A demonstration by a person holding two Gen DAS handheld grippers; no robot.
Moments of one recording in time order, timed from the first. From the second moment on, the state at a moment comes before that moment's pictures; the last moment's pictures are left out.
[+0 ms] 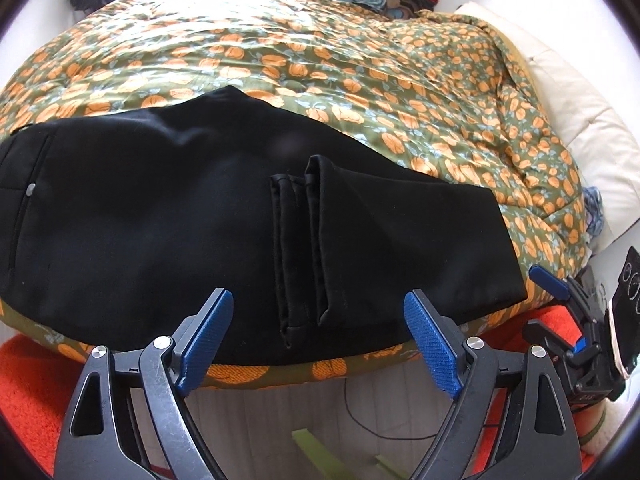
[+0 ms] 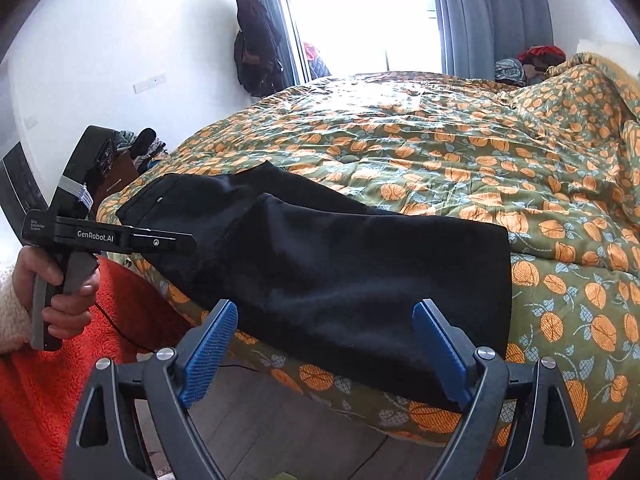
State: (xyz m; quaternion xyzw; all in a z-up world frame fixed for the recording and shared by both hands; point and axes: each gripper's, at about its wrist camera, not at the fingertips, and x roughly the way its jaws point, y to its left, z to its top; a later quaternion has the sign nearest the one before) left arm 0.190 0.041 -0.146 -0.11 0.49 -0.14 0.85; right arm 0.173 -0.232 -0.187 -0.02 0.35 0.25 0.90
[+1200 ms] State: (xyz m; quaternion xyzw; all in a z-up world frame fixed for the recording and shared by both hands) left arm 0.208 0.016 -0.150 -0.08 0.50 -0.20 0.84; right arm 0.172 -0.255 -0.190 0.02 0.35 0.23 0.91
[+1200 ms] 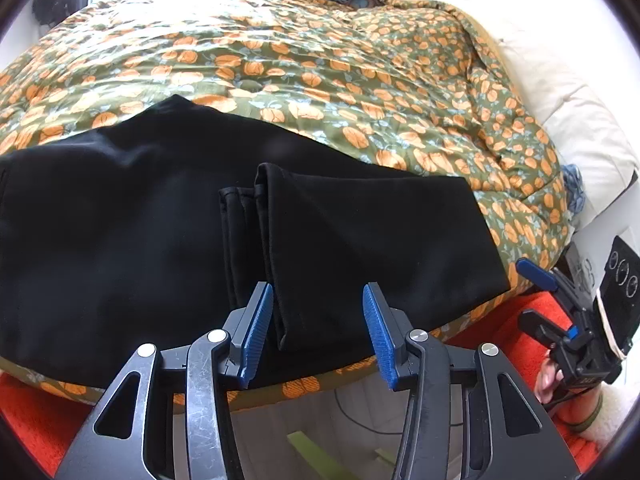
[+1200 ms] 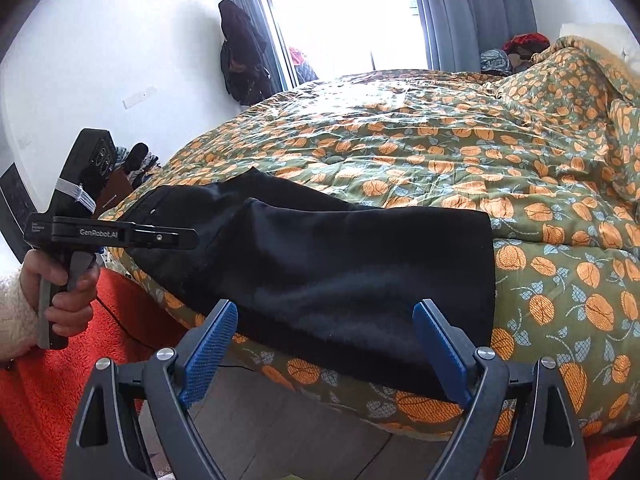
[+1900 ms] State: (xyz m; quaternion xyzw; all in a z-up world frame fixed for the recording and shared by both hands) left arm 0.212 0.025 -0.176 -0.07 0.53 -0.13 0.83; right arm 0.174 -0.277 -0.190 0.06 0.35 0.20 0.91
